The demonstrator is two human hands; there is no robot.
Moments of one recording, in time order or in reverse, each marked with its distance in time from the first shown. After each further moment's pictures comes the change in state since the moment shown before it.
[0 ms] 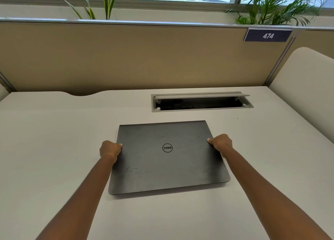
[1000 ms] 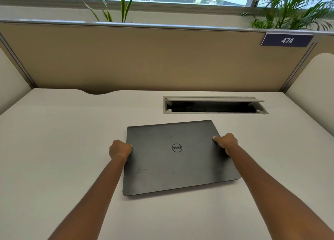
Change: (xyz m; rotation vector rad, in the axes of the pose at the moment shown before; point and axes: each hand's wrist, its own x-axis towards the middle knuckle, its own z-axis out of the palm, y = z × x) left_hand -0.005 -0.005 -0.008 0.093 0.016 0.017; right_hand -0.004 -0.027 0.007 -0.006 -0.039 -0.034
